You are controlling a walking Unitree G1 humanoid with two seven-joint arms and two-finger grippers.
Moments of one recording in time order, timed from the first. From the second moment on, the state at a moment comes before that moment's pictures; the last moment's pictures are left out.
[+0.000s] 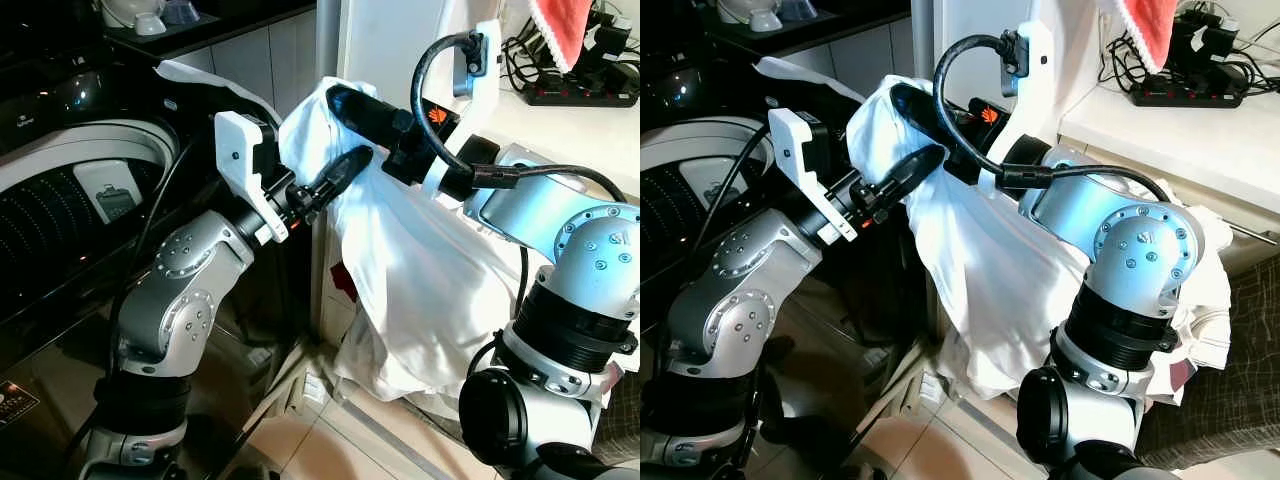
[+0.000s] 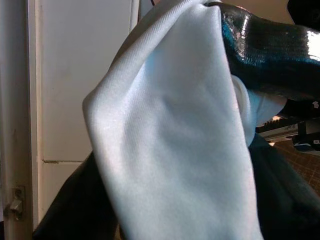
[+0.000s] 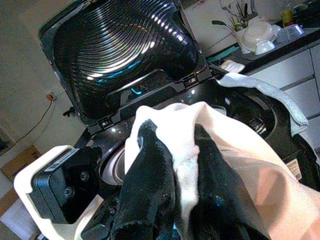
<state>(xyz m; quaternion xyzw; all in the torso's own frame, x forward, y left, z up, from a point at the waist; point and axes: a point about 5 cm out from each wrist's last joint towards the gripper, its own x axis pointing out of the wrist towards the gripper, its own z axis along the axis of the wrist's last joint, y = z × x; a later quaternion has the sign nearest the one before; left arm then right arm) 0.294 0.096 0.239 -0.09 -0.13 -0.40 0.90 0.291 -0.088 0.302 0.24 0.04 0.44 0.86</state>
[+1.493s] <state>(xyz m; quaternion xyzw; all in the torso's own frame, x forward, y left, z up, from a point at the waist) 0.314 0.121 0.246 -0.04 -0.12 -0.35 0.93 0.273 -0.122 0.322 0.21 -0.05 0.43 0.88</state>
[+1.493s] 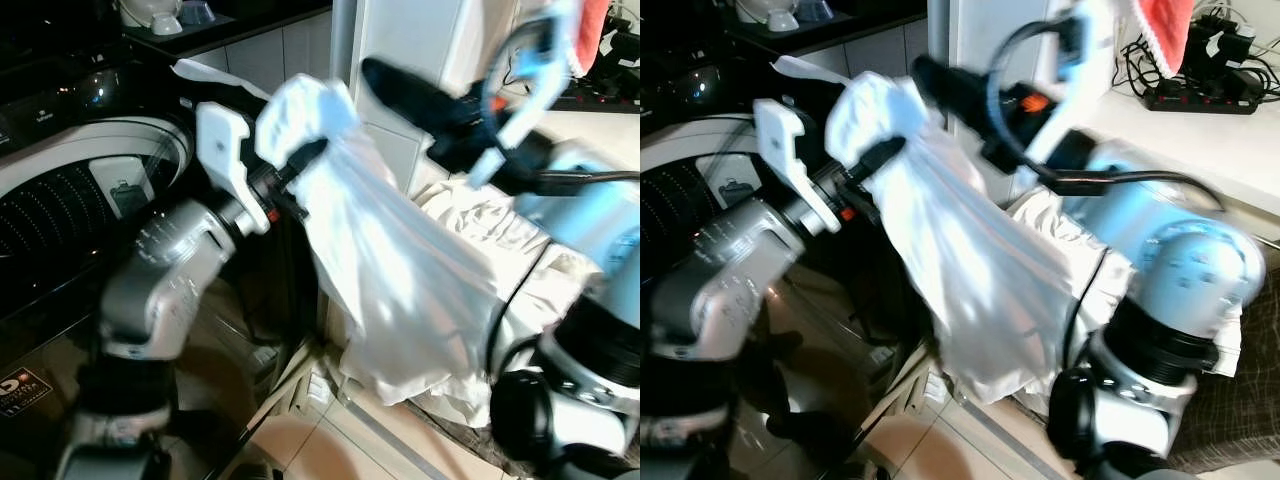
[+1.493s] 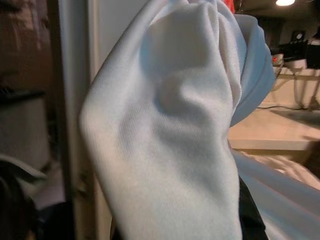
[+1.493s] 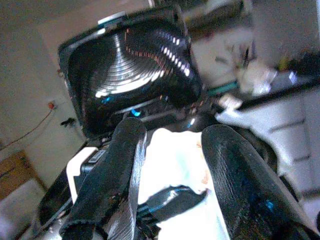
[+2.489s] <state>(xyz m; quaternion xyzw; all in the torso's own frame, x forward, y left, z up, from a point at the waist) 0.408 0.259 0.275 0.35 0.03 0.09 0.93 0.254 -0.112 0.275 0.11 0.03 0.43 0.89</state>
